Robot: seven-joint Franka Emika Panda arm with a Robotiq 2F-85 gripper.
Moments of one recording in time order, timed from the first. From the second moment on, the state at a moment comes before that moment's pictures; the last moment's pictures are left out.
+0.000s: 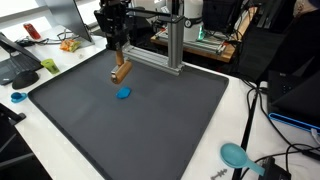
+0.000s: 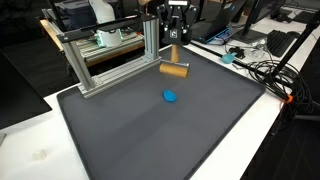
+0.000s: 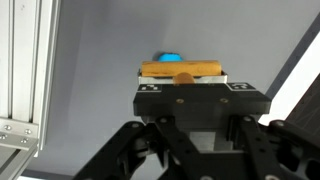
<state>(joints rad) 0.04 0.12 -0.04 -2.01 -0.09 2.27 1.29</state>
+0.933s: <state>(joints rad) 0.03 0.33 -0.07 -1.91 -0.03 2.32 1.31</state>
